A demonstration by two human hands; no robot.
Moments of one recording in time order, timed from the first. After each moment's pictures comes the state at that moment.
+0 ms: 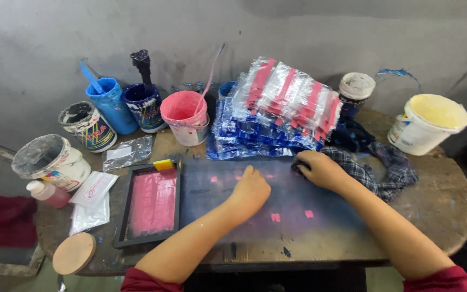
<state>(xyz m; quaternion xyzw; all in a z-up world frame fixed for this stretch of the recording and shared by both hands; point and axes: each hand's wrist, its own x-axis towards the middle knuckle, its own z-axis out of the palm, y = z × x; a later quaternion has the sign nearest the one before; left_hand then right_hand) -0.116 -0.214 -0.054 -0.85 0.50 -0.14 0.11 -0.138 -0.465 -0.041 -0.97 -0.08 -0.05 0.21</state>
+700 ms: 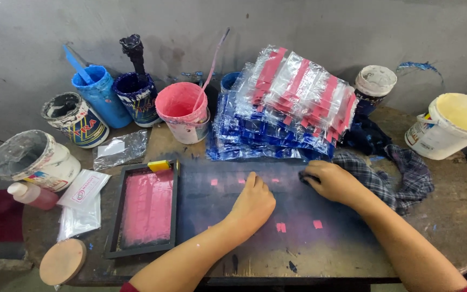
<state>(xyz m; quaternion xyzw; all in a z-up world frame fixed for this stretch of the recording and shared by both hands) -0.134 -0.202 -0.048 -0.83 0.51 -0.20 0.09 -0.147 -0.454 -0.020 -0.98 -0.08 0.07 0.16</state>
